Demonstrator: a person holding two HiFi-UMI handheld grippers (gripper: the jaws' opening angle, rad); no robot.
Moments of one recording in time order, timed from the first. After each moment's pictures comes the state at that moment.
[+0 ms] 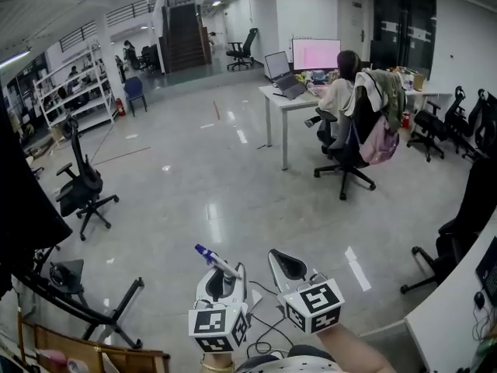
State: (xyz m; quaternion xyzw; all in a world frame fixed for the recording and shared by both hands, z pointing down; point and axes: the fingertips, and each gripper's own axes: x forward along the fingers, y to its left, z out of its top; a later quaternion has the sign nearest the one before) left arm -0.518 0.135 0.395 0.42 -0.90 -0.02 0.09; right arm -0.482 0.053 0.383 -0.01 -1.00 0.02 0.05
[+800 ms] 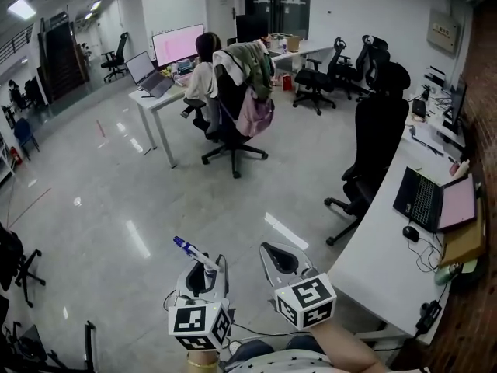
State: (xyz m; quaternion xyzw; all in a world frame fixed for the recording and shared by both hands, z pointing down) left arm -0.311 -0.083 0.382 0.62 -0.78 -0.01 0.09; right arm -0.225 -0.152 0.390 0.24 -0.97 0.05 0.07
